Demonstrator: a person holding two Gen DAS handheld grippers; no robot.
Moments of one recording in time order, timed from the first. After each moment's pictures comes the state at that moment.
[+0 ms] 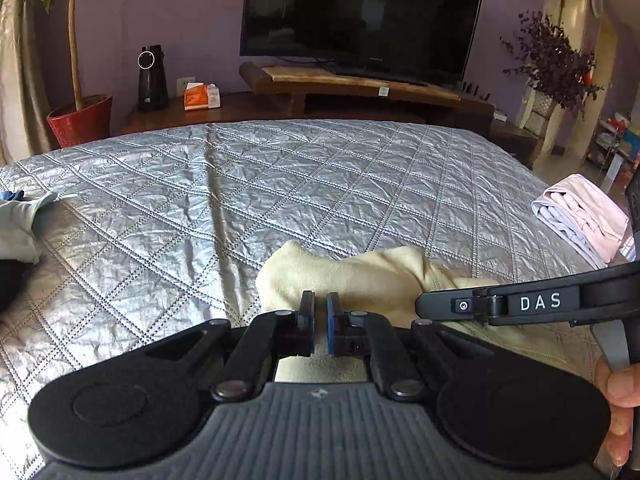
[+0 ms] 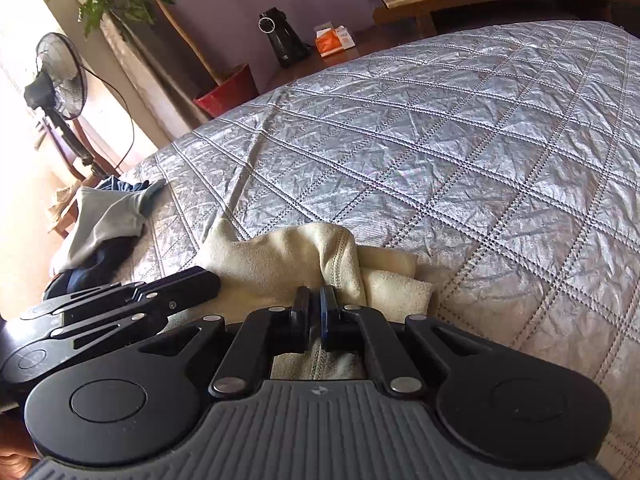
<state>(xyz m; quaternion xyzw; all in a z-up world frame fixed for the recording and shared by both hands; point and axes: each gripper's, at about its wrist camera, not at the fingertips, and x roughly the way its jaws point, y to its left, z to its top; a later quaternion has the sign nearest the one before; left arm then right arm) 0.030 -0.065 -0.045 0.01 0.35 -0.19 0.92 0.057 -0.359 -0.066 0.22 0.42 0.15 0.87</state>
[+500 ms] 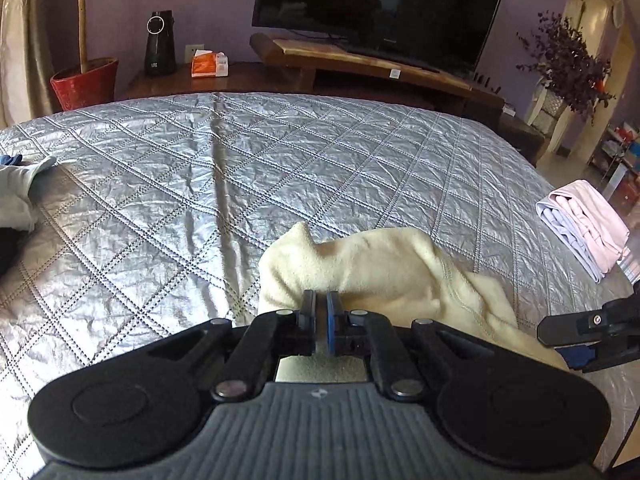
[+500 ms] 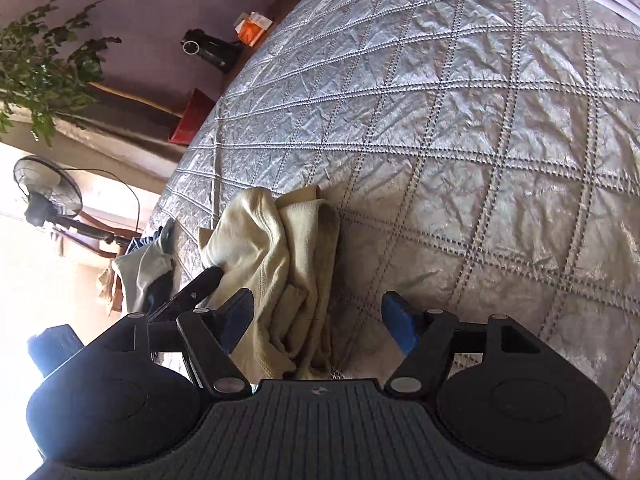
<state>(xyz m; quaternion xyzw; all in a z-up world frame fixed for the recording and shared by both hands) 0.043 -0.055 -0.045 -0.03 0.40 -0.19 0.90 0.004 -0.437 -0.083 0.41 0.48 0.13 0.76</state>
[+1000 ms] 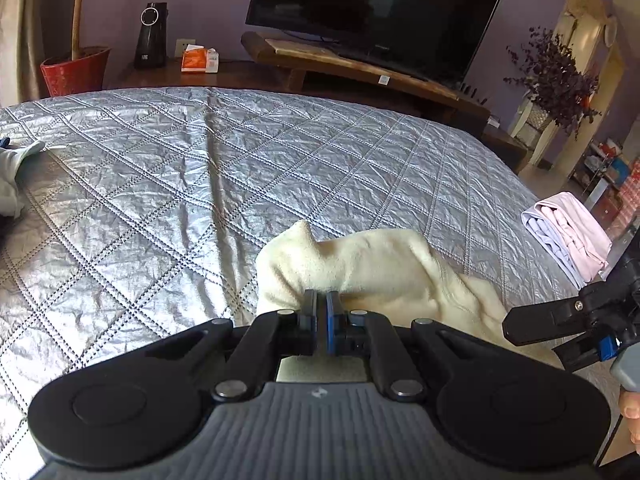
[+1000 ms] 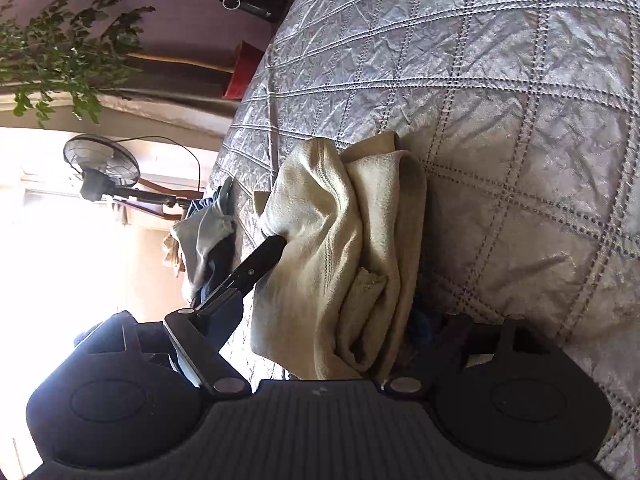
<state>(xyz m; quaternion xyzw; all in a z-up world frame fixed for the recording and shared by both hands) 0.045 -0.047 -0.051 -0.05 0.39 -0.21 0.89 0.046 -0.402 -0.103 0.45 0.50 0.24 0.70</state>
